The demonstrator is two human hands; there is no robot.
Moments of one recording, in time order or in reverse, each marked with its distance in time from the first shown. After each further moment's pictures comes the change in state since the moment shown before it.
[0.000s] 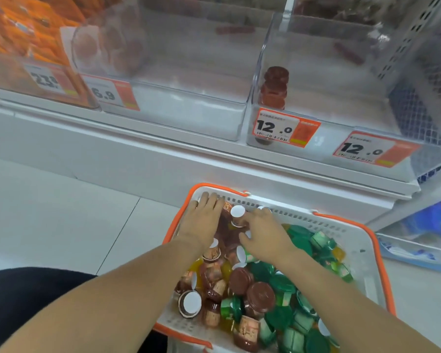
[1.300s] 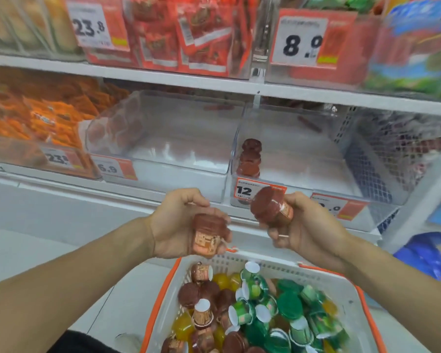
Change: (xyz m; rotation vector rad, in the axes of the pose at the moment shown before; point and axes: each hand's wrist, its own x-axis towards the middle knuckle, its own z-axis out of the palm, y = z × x) left_hand -0.024 -0.047 -0.208 -1.940 -0.744 0.044; right_hand -0.029 0.002 -0.187 1.560 -0.094 0.190
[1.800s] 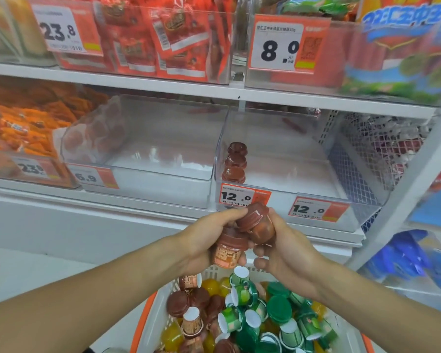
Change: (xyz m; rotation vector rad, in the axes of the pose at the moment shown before) left_hand 0.045 -0.014 0.058 0.127 0.193 0.123; right_hand 0.000 0.033 0.008 0.095 0.230 0.039
